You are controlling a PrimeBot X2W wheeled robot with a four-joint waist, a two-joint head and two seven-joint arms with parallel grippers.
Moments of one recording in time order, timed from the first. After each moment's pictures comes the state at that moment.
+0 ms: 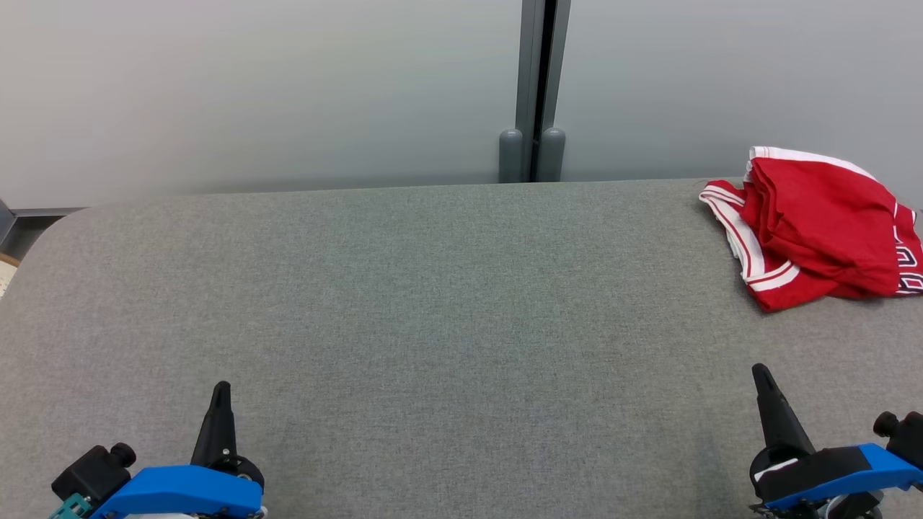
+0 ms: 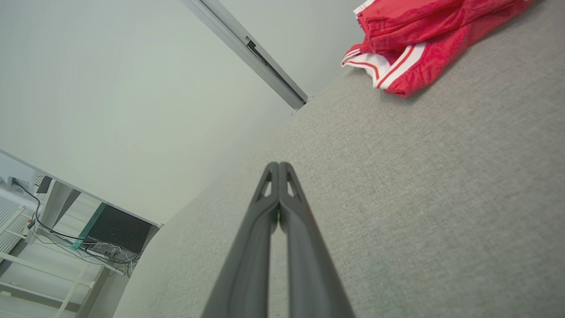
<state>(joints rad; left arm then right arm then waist) -0.03 0.13 -0.06 0.30 -0.95 -0.11 -0.09 -0.02 -0.05 -0.10 0.19 0.80 0.13 0.03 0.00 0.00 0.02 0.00</state>
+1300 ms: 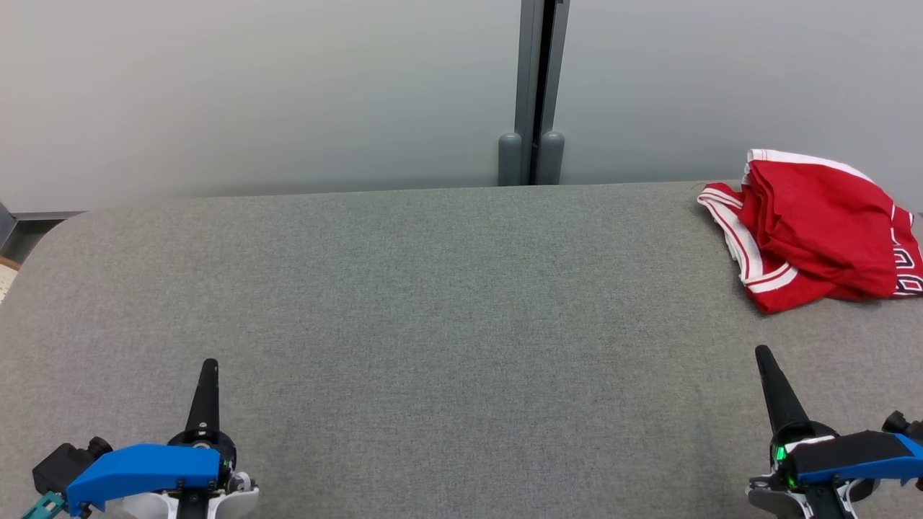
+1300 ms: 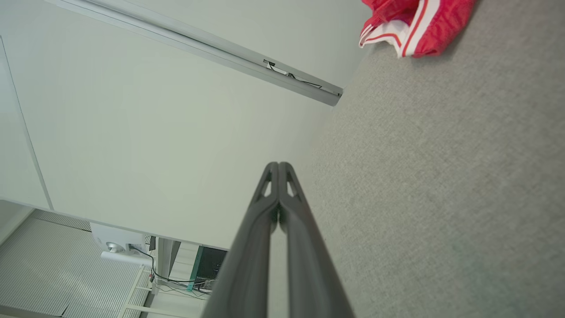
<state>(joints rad) -0.07 0.09 0.03 0.27 -1.31 -0.12 0.02 -0.07 -0.05 -0.11 0.22 1.24 0.13 0.07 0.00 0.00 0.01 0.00</state>
